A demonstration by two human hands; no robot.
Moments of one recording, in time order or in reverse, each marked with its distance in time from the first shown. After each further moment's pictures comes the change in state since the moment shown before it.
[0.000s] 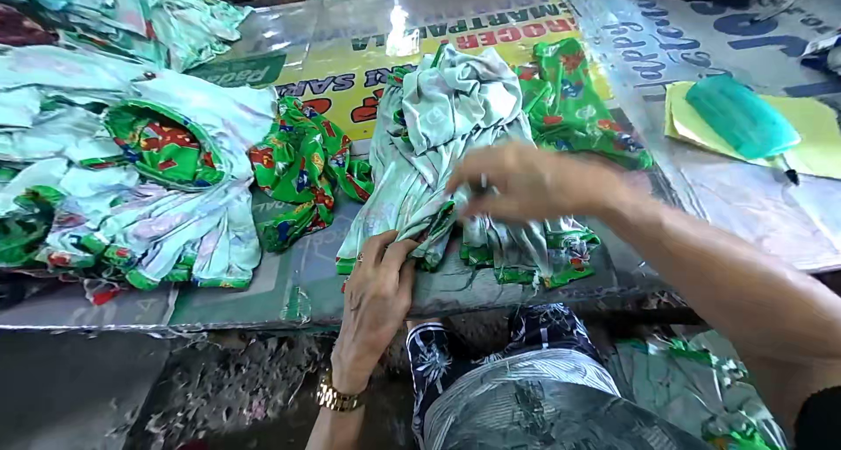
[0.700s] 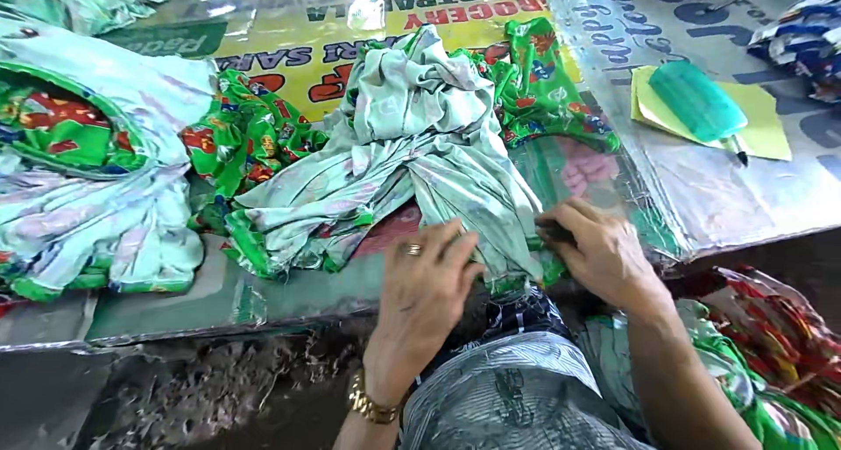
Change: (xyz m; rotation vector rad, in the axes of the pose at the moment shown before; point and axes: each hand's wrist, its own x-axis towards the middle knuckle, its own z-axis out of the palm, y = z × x) left_hand 0.011 0.076 0.023 -0.006 -0.109 0.166; right_hand -0.160 -0.015 0.059 -0.214 0.352 0.490
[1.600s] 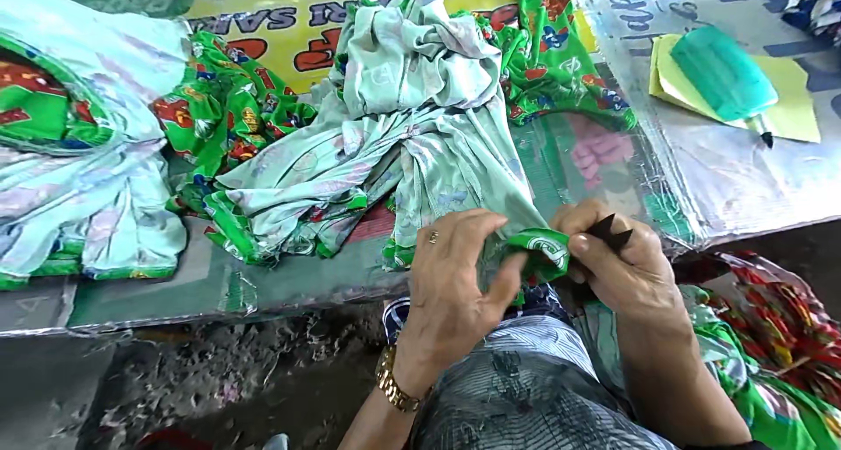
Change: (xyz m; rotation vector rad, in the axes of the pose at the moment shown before) left_hand 0.009 0.031 0.008 -0.473 0.217 -0.078; right_hand -0.007 -0.027 0.000 1.113 0.009 -0.078
